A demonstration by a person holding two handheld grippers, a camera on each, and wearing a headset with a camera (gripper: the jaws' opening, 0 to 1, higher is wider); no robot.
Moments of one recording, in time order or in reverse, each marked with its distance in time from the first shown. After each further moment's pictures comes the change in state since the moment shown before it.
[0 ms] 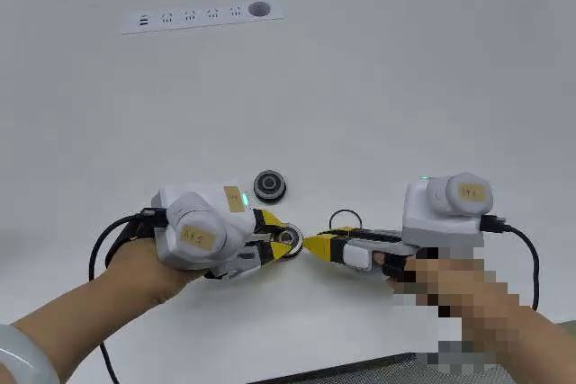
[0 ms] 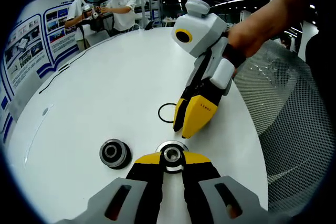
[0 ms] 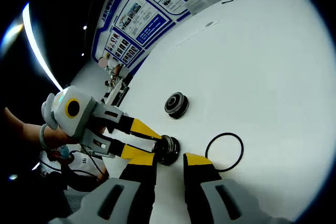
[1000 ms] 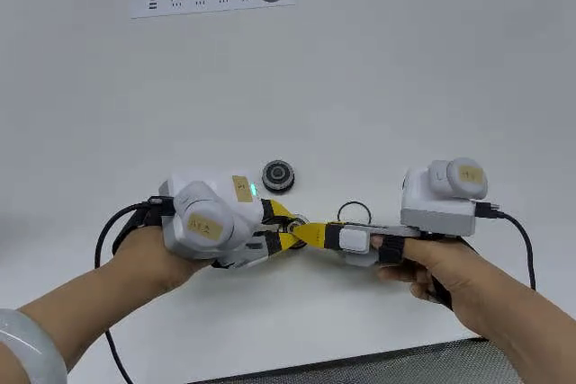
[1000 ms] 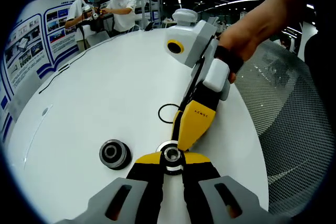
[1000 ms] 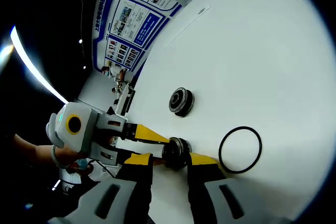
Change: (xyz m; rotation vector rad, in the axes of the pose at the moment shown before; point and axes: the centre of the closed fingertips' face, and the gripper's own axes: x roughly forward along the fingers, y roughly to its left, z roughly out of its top) left arm 0.001 0.000 0.000 -0.003 -0.009 -0.004; right arm 0.011 0.014 -0.001 0.182 0.033 0.114
